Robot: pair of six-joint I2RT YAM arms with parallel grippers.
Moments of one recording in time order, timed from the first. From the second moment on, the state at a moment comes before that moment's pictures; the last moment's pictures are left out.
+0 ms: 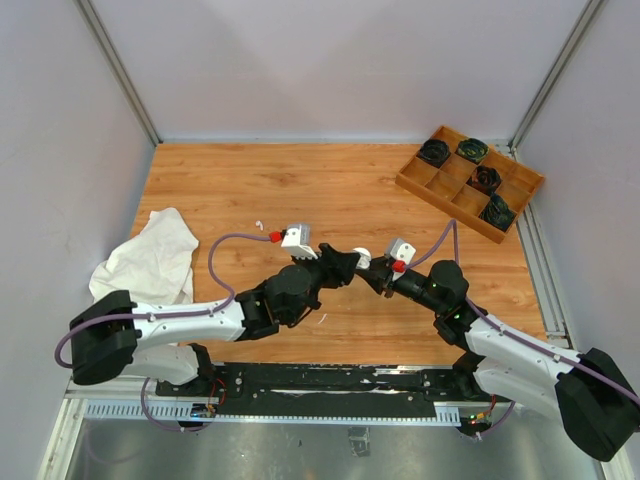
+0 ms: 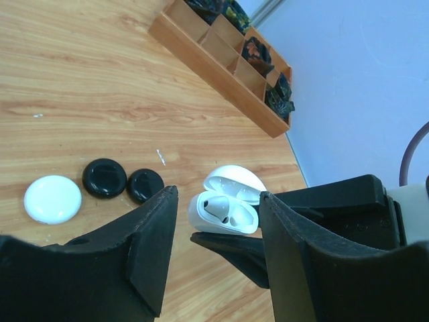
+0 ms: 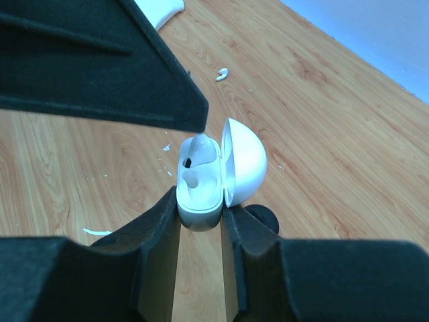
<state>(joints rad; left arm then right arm) -1.18 1.27 0.62 0.54 -0.65 -0.78 0.65 0.93 0.25 0.65 -0.38 -0.14</state>
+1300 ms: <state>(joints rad) -0.44 1.66 1.10 -0.27 -0.62 -0.68 0.65 0.93 0.25 0.64 -0.30 -0.15</state>
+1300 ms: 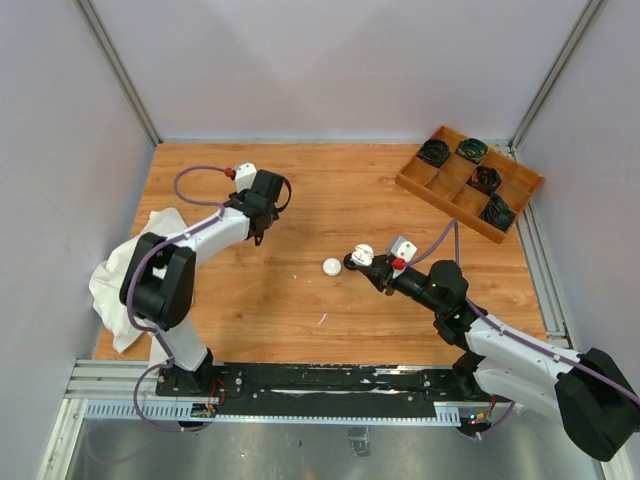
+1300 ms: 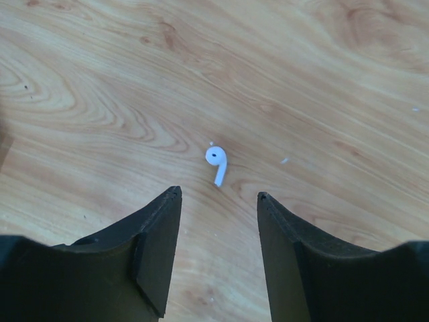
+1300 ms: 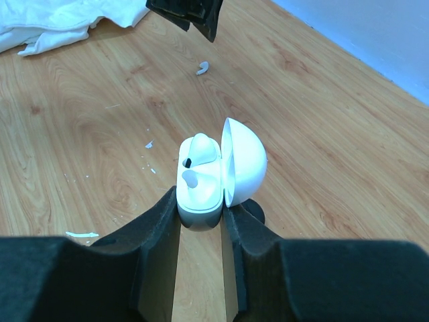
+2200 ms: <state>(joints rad) -0.32 1.99 1.34 -0.38 -0.43 -0.63 0.65 0.95 0.25 0.63 -0.29 -0.16</state>
